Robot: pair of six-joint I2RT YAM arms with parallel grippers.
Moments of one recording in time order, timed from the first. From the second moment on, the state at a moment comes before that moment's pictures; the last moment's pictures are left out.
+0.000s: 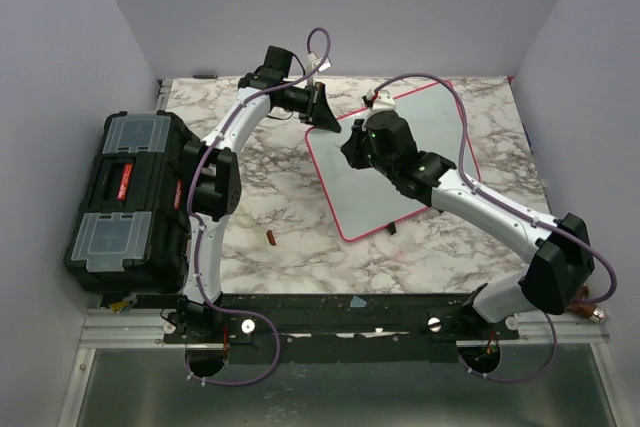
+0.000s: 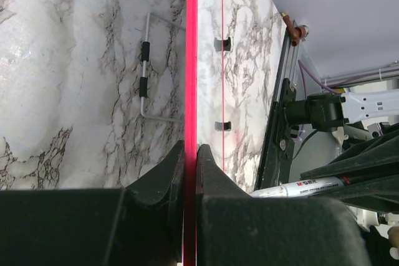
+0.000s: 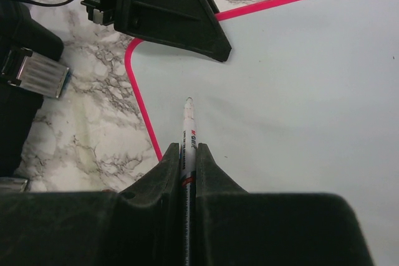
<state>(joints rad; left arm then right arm) -0.30 2.27 2.13 -0.73 1.11 -0.06 0.75 1.46 1.21 -0.20 0.24 0.42</state>
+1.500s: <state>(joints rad) -0.30 2.27 2.12 -0.71 1.12 -0.07 0.79 1.59 1.29 -0.17 0.29 0.40</state>
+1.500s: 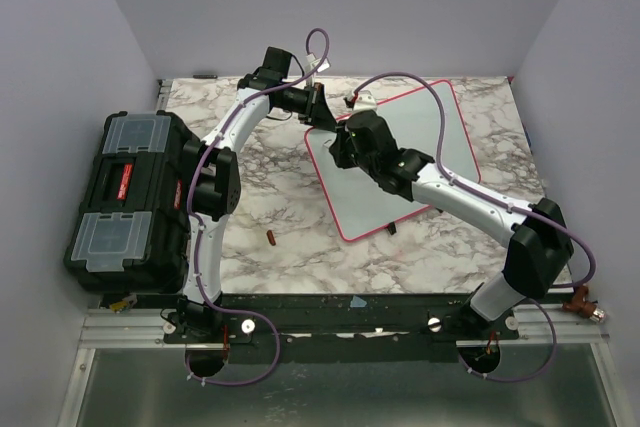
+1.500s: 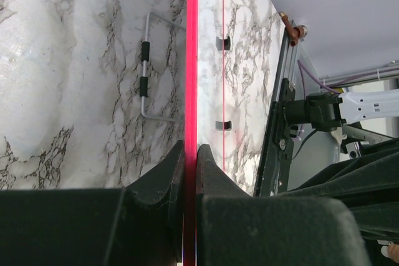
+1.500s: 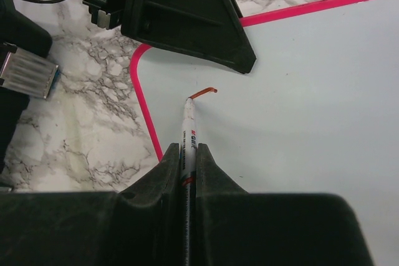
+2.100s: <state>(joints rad) -0.30 2.27 2.11 -0.70 1.13 -0.07 0.82 1.55 1.21 -0.18 0.27 0.41</state>
